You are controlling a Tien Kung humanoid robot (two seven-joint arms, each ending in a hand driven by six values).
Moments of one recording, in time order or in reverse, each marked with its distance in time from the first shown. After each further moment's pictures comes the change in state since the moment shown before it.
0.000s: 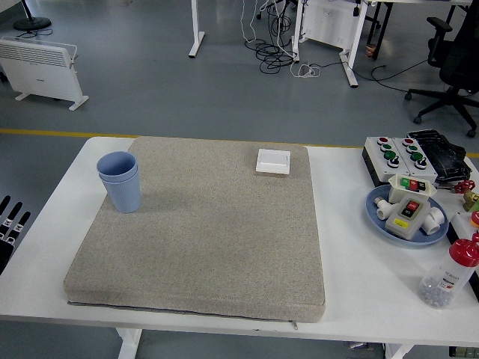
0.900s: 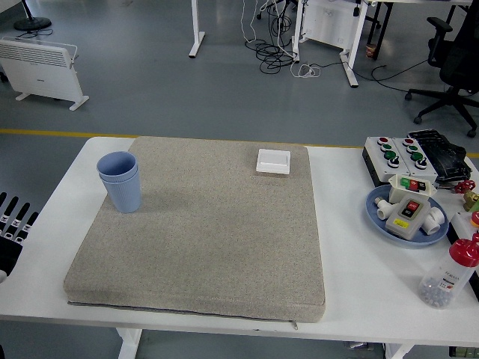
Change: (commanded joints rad) left arm -0.019 -0.013 0.025 0.007 -0.018 0.016 -0.013; right arm 0.000 -0.003 0.007 0.000 0.015 0.002 0.007
